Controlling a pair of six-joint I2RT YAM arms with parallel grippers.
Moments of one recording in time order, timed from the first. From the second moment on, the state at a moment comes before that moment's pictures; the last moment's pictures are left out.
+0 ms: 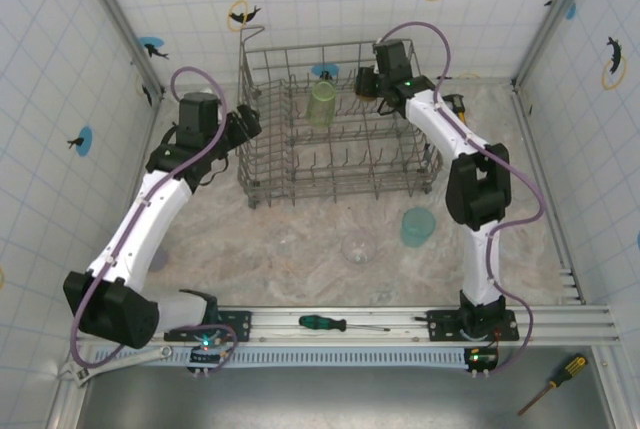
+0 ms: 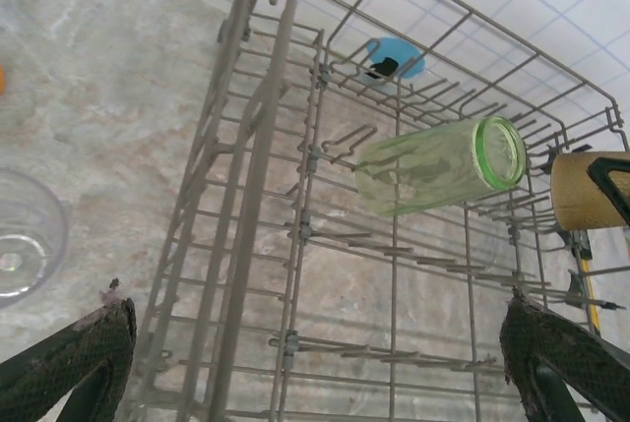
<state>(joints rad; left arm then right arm) -0.29 1.25 1.22 -0.57 -0.02 -0.62 0.41 2.13 1.96 -0.44 0.09 0.31</state>
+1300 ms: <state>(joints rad) -0.29 1.19 1.15 -0.58 -0.07 -0.63 0.42 2.30 2.01 -0.40 0.04 0.27</state>
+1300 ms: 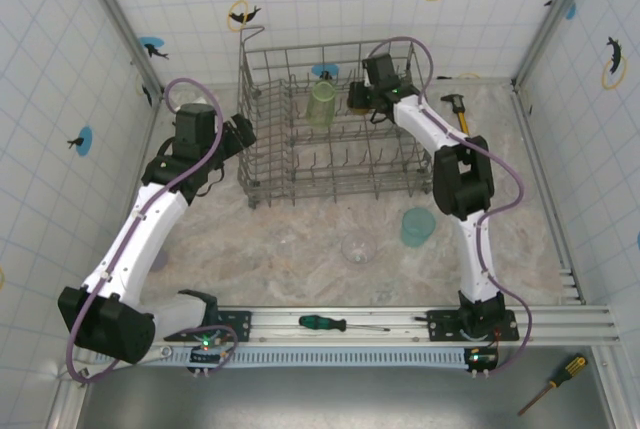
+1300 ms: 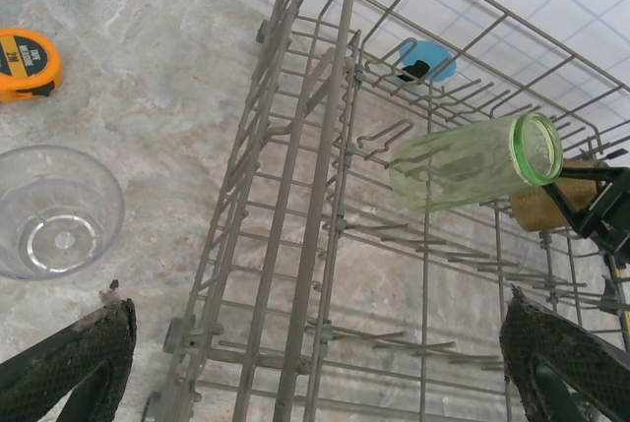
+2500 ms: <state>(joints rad) -0.29 1.18 1.15 -0.58 -0.07 -0.63 0.41 2.16 2.09 -0.48 -0.02 0.29</state>
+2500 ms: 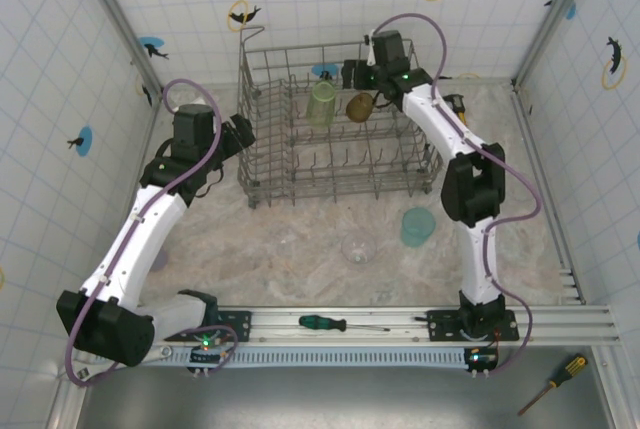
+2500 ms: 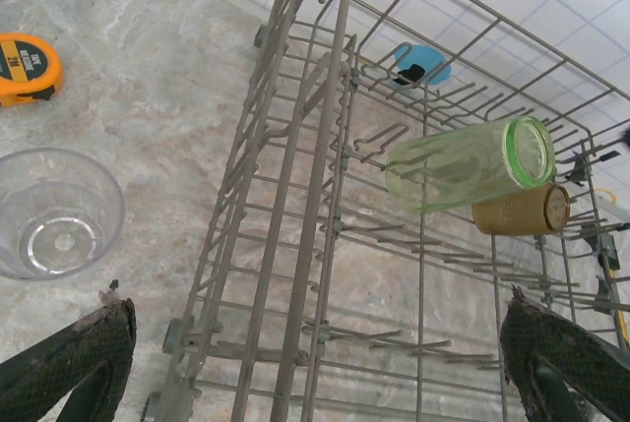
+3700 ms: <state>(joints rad) -0.29 1.14 1.15 -0.61 -0.09 -0.62 0.10 1.64 1.34 -0.58 0.12 0.24</state>
